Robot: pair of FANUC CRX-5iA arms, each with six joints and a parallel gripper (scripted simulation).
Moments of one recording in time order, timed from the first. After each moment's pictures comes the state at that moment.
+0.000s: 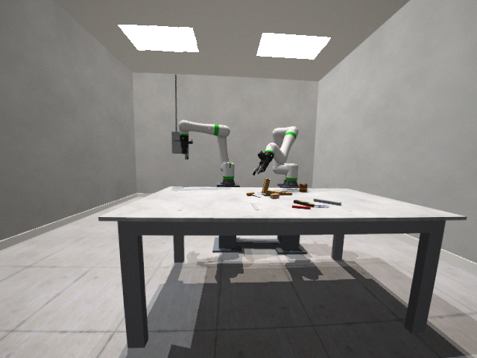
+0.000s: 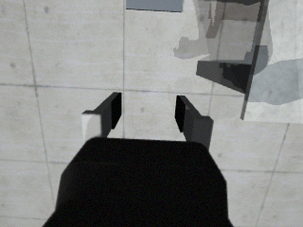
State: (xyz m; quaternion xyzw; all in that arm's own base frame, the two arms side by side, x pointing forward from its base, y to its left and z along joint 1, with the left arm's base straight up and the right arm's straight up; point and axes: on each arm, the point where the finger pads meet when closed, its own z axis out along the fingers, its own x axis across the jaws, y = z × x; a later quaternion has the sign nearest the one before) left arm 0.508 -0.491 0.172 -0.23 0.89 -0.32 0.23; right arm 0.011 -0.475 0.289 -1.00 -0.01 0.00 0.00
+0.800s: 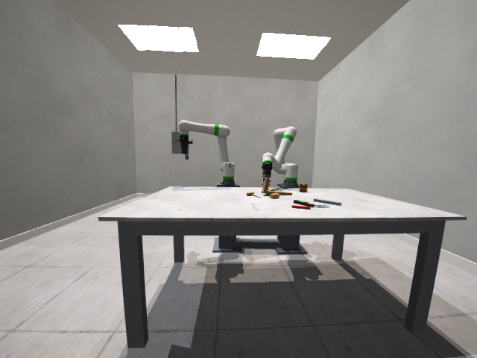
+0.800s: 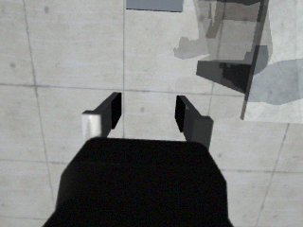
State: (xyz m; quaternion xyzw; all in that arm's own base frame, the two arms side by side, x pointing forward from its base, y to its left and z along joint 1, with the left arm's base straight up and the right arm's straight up) left arm 0.458 -0.396 0.083 -0.56 0.73 -0.30 0.24; right arm 0.011 -0.475 0.289 -1.00 -0.01 0.00 0.00
